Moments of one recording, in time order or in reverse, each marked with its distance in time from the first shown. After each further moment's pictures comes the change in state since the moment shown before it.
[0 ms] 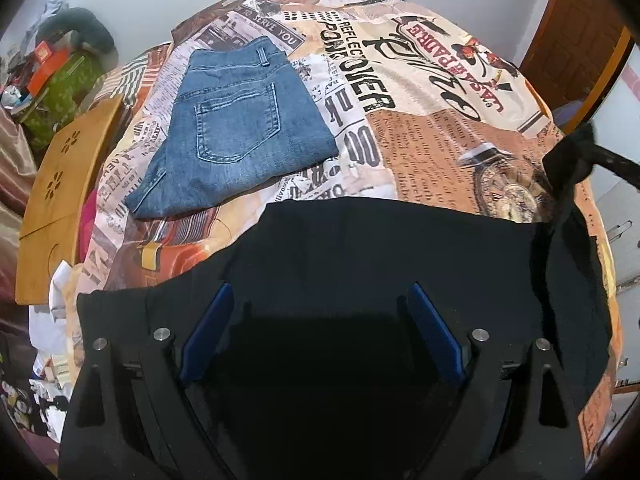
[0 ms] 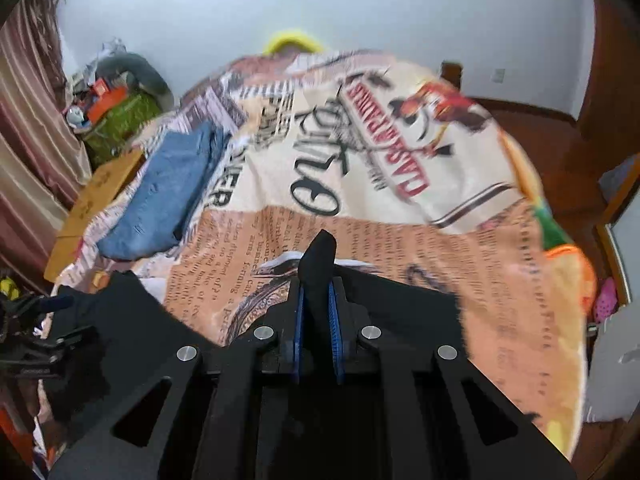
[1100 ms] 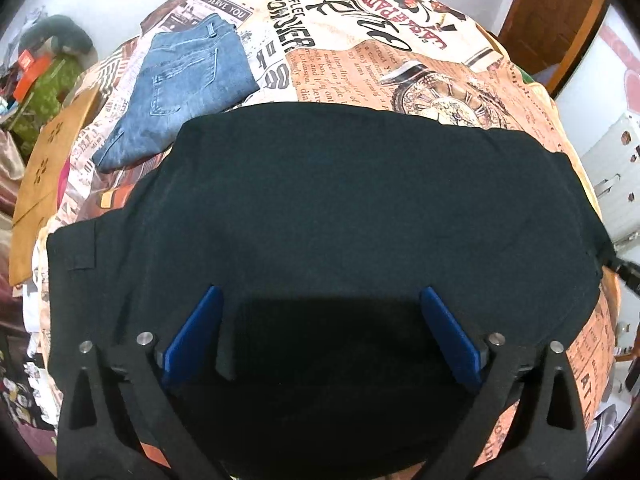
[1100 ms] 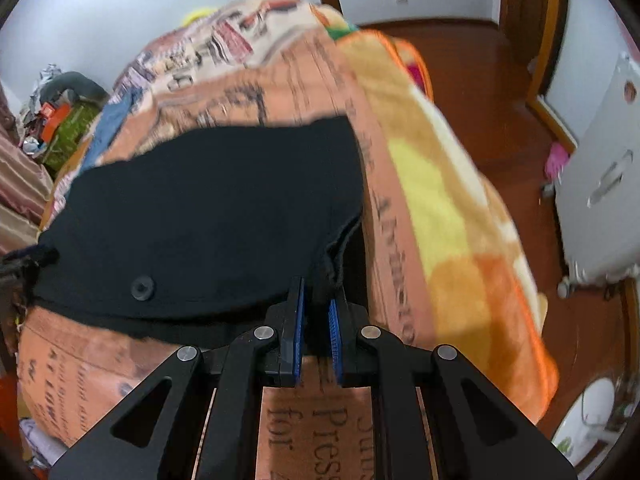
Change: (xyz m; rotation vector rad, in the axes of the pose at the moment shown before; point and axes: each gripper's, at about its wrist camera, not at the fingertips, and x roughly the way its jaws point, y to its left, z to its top) left arm -0.005 -0.071 -0.068 0.070 0.061 -0.020; right arm -0.065 -0.113 -0.195 0.259 0.188 -0.104
